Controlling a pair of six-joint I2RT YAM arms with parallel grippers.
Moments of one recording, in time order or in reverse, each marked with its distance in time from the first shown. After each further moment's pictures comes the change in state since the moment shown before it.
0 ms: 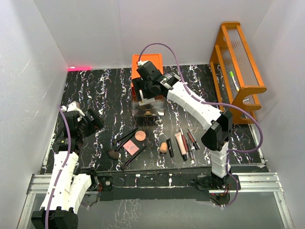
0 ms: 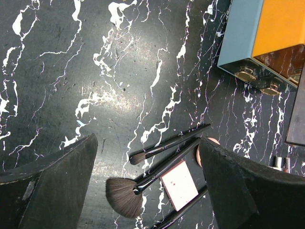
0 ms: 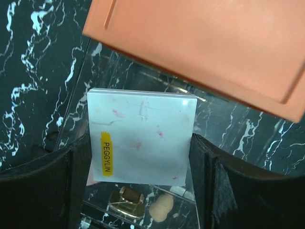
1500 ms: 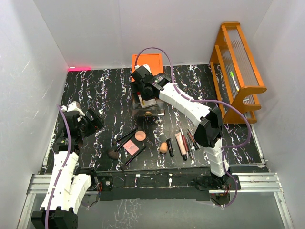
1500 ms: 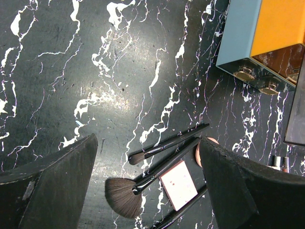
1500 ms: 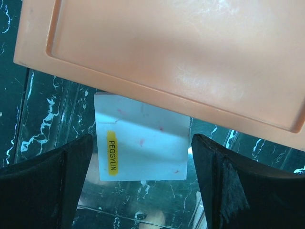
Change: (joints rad) left arm 0.000 0.000 0.000 0.003 0.006 0.000; right arm 0.023 0.119 0.033 -0.021 0.146 0.014
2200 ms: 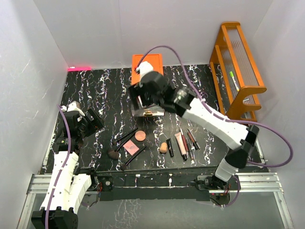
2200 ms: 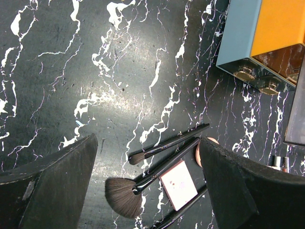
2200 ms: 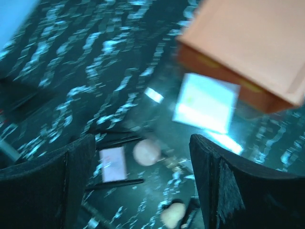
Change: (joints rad) left arm 0.000 0.000 0.000 0.000 0.000 0.000; right arm 0.103 -0.406 -0.292 0.250 -0.079 -0.081
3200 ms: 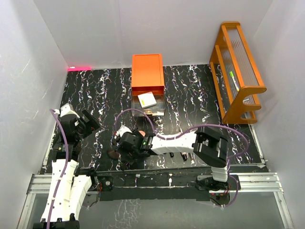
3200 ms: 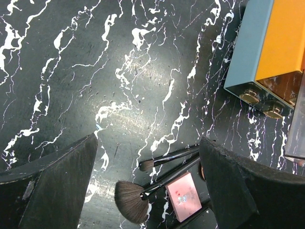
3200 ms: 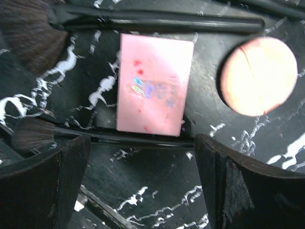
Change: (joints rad) left arm 0.000 -0.102 0.020 -0.055 -0.136 -0.022; right arm 0.370 0.189 -0.594 0.349 0.007 0.043
